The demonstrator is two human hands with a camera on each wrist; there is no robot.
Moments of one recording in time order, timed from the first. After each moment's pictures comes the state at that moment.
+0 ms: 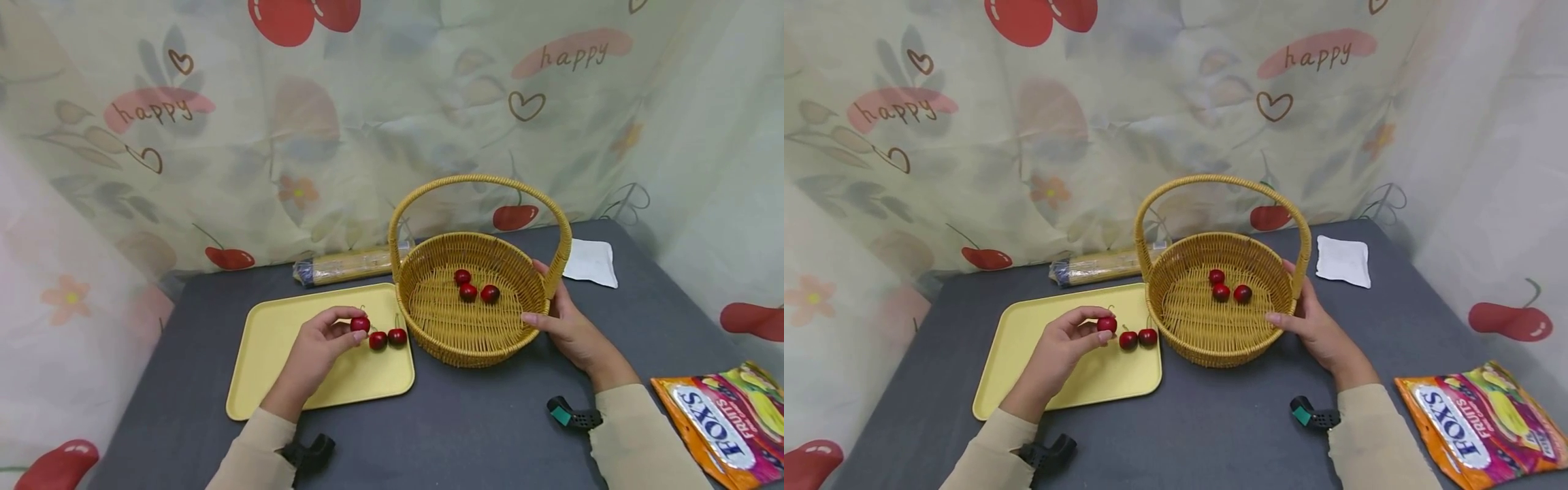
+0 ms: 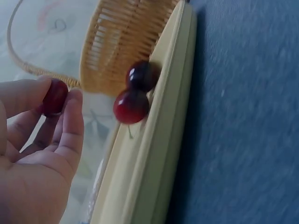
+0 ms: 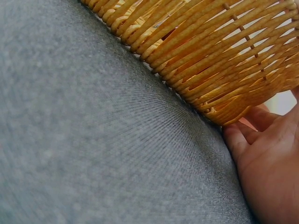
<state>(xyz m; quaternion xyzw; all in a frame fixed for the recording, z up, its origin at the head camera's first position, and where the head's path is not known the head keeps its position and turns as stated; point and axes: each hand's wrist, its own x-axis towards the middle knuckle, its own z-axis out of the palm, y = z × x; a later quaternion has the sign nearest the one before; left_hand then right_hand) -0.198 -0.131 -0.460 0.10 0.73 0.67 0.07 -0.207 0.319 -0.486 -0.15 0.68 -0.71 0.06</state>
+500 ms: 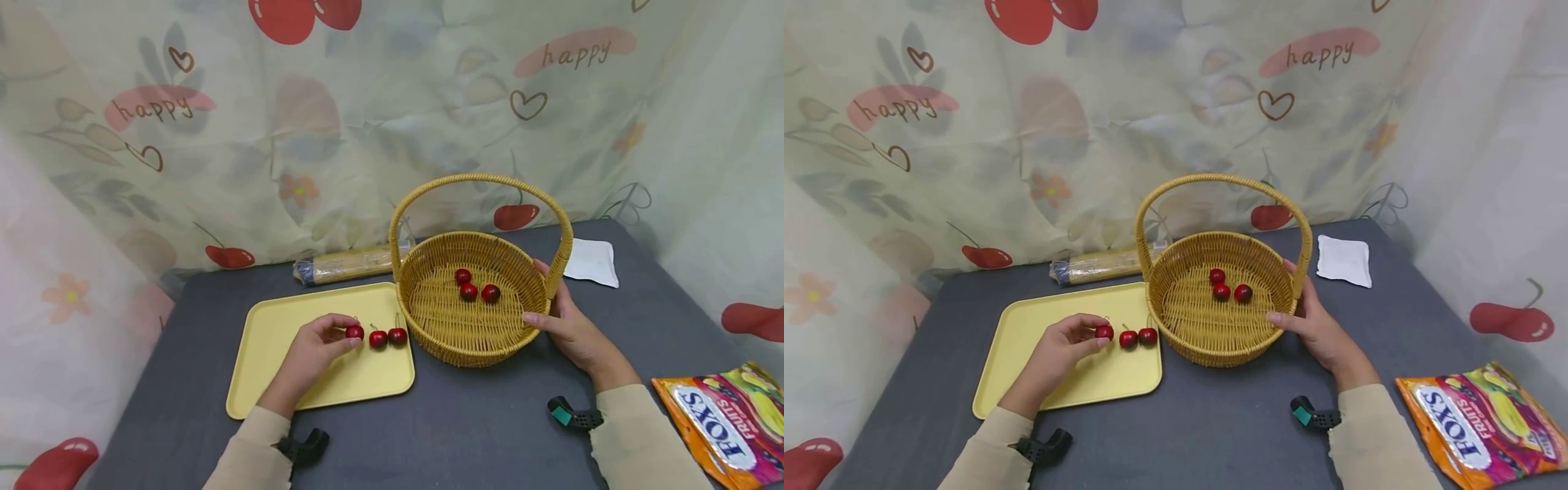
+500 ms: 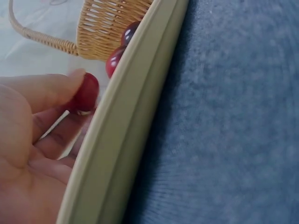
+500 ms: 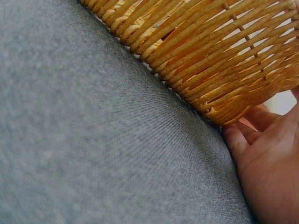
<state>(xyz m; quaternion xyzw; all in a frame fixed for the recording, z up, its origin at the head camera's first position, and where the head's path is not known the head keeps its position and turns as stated) -0.210 -0.146 -0.486 0.06 0.81 0.58 0.07 -0.208 0.320 -0.487 -0.14 0.68 -0.72 0.06</state>
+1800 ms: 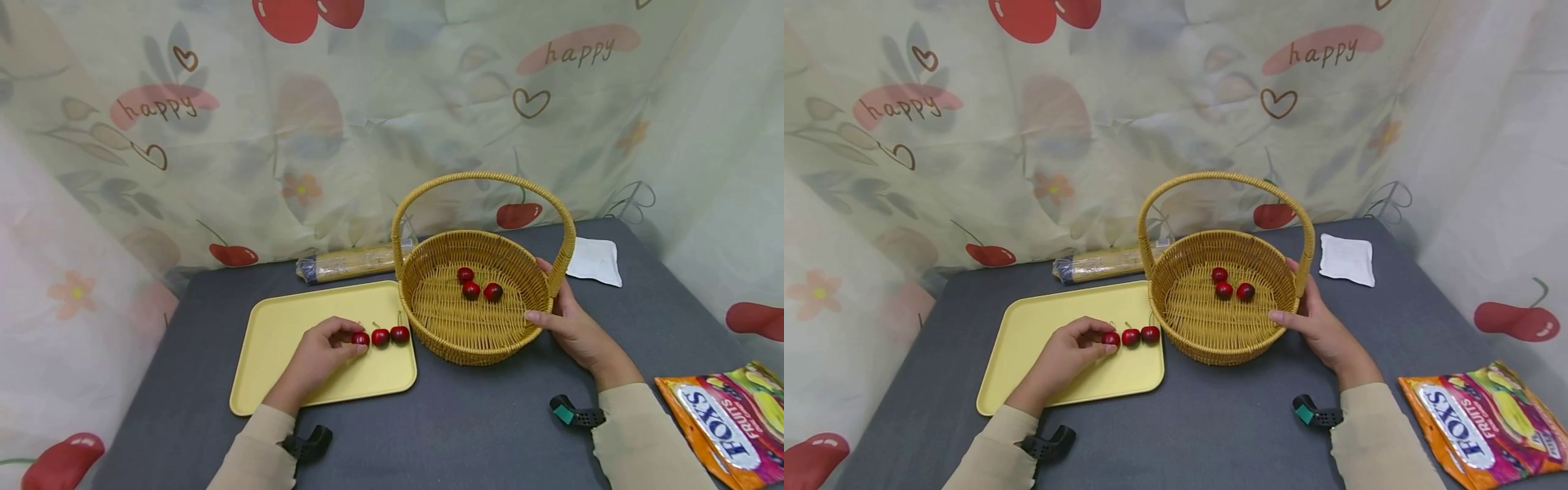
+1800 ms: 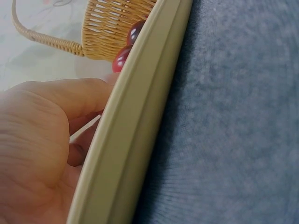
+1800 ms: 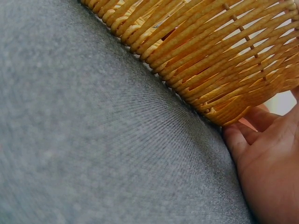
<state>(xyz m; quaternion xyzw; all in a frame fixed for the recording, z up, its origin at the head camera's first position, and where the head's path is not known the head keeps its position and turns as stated) -0.205 -0.145 -0.491 0.08 0.85 0.52 0.05 -0.208 0.319 -0.487 -0.15 0.68 -0.72 0.06</state>
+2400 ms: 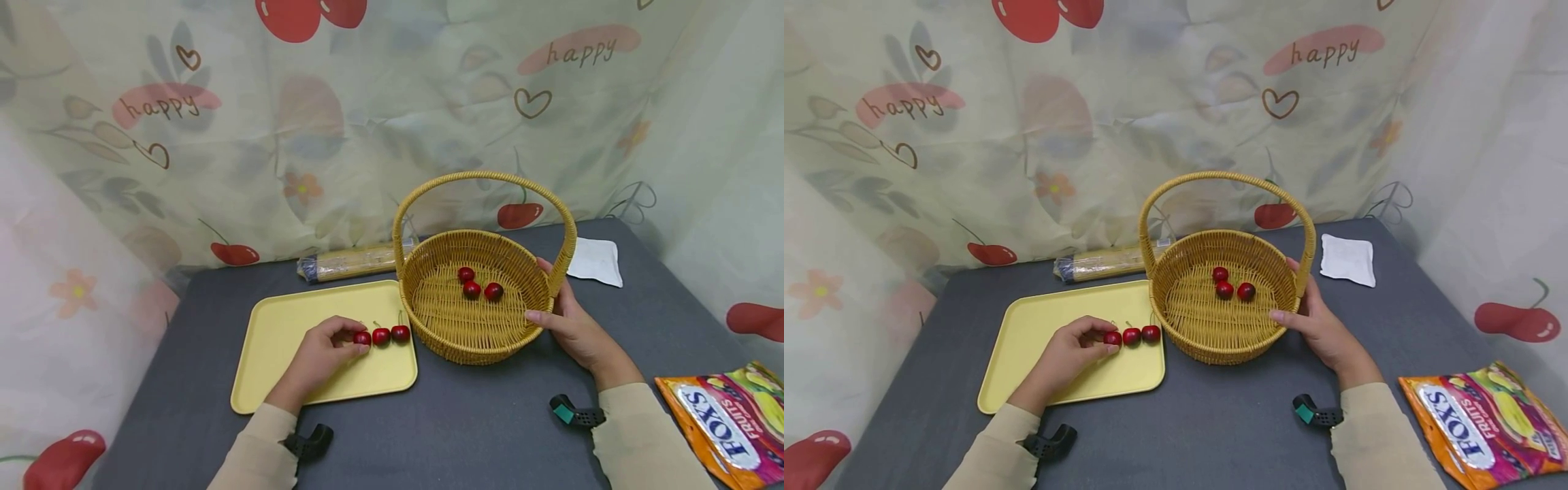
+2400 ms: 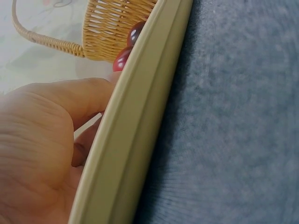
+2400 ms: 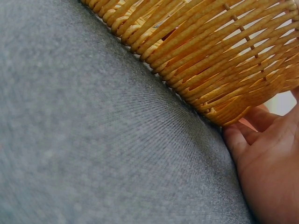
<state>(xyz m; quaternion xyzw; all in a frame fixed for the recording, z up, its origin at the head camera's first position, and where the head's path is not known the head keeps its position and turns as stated) -0.205 -0.144 -0.494 0.09 0.85 0.51 0.04 -0.210 0.320 -0.488 -0.16 0.68 -0.72 0.05</state>
